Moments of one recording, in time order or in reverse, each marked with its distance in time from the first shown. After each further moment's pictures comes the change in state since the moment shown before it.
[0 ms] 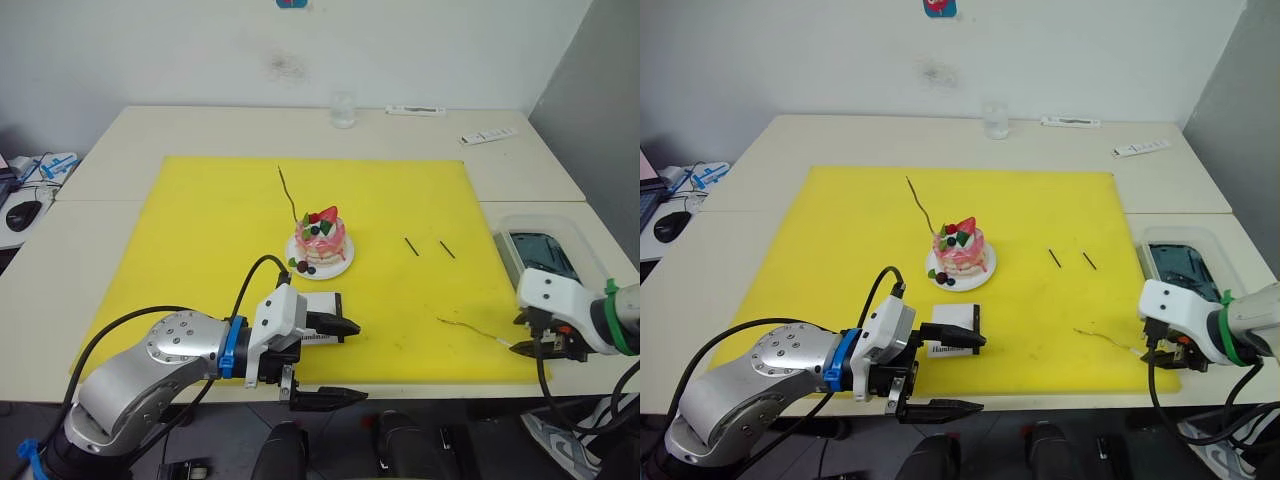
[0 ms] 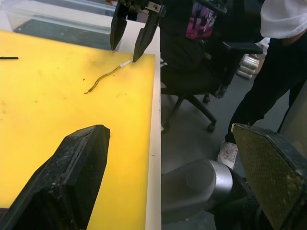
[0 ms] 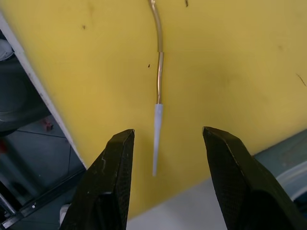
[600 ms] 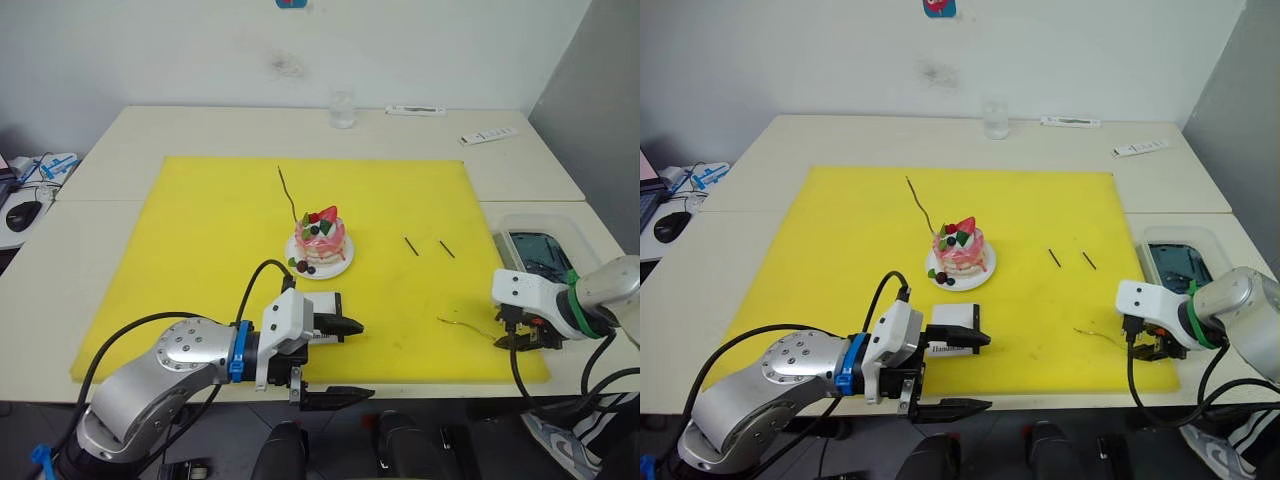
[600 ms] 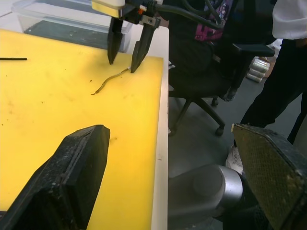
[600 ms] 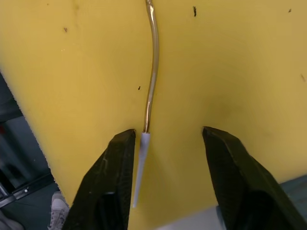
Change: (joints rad) left arm 0.012 -0.038 -0.023 -0.005 0.044 -0.007 0.037; right arm -0.210 0.078 0.229 0.088 -0.145 -0.018 0.113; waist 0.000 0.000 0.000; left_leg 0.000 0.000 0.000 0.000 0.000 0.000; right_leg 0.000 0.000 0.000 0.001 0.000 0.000
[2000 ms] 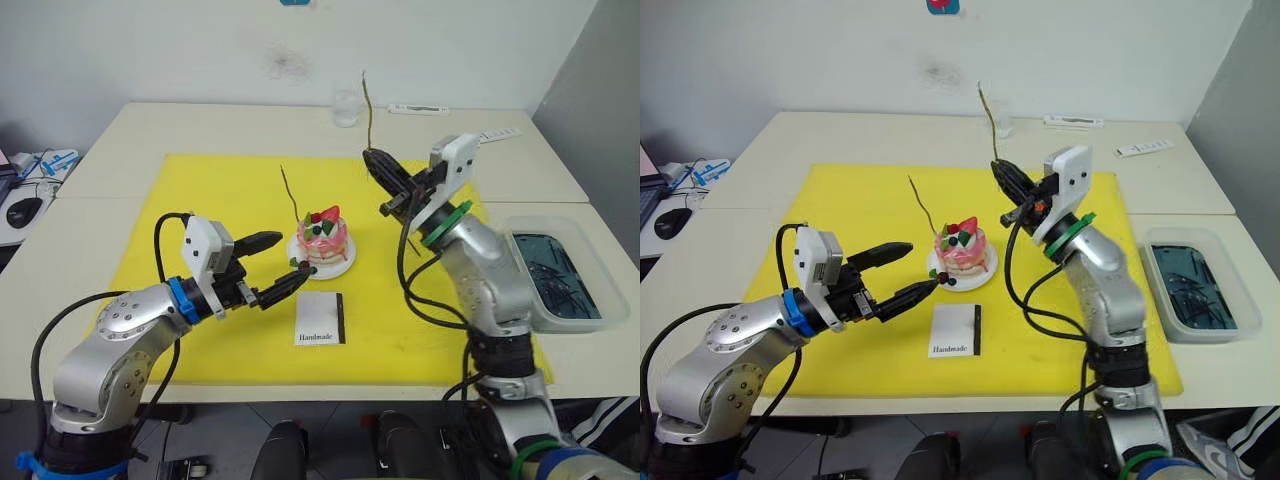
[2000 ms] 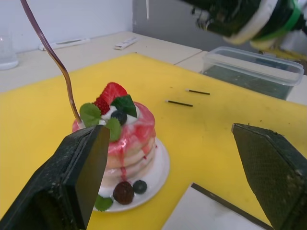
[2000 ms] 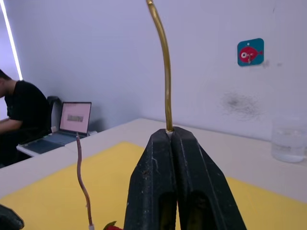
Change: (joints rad) left arm -0.045 -0.092 0.329 0.207 0.009 -0.077 0.223; right arm -0.215 1.263 -0.343 0.332 0.130 -0.596 -0.665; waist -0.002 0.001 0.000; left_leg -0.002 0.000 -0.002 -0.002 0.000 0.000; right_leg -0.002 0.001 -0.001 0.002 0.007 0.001
